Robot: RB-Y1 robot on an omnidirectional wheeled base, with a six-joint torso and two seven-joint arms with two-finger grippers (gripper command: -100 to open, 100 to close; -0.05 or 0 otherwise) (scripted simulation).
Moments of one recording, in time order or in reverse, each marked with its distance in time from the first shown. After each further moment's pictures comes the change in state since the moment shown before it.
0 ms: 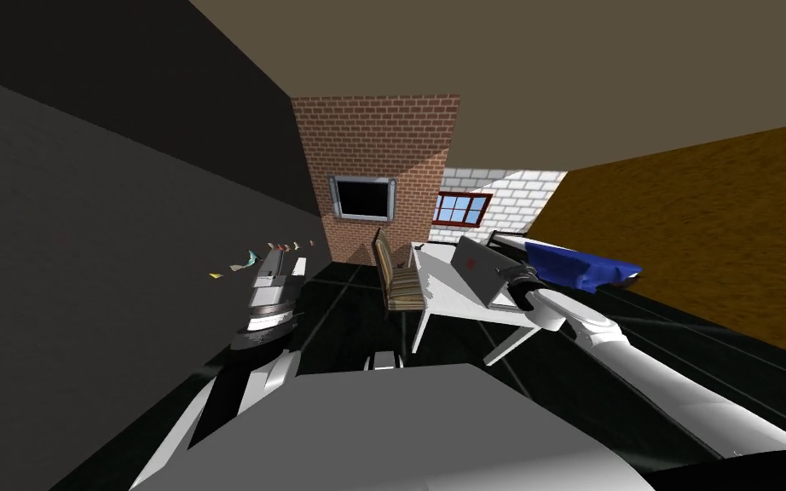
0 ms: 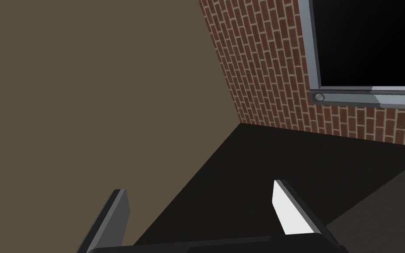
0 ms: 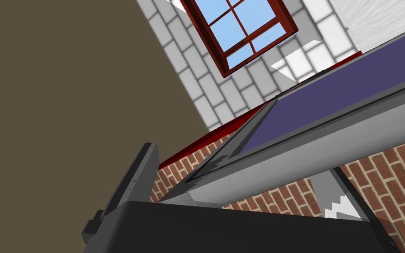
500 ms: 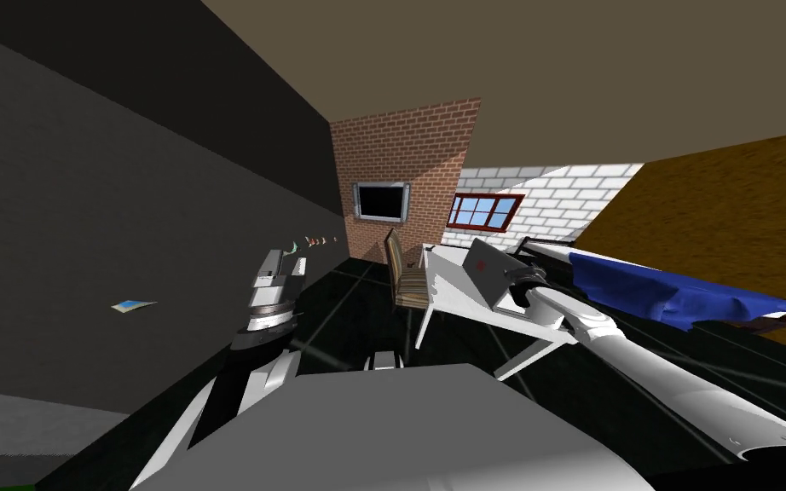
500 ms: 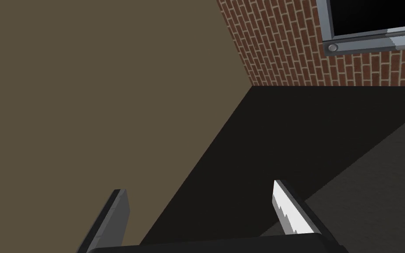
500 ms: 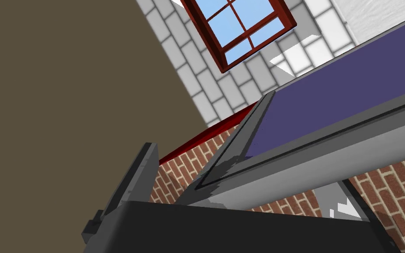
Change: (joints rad) left arm 0.000 0.000 0.000 0.000 0.000 0.000 0.000; right arm -0.032 -0.055 0.073 0.049 -0.045 0.146 -0.023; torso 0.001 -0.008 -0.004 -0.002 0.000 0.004
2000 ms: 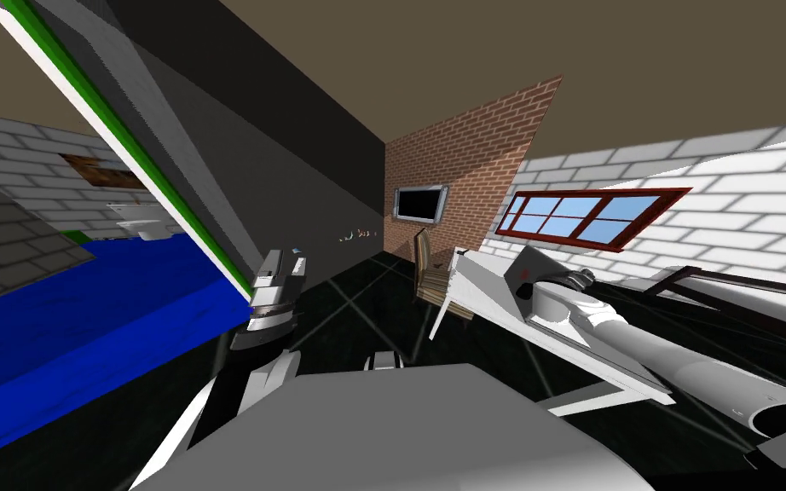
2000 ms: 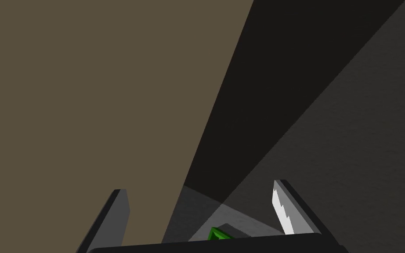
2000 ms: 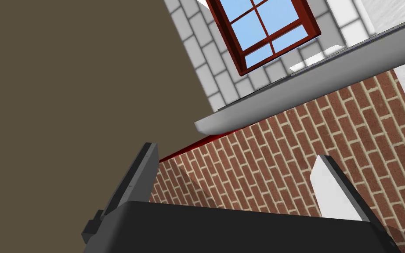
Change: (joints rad) left arm 0.000 0.000 0.000 0.000 0.000 0.000 0.000; right arm -0.101 -0.162 0.211 0.144 -0.139 0.412 -0.053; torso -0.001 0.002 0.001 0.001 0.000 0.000
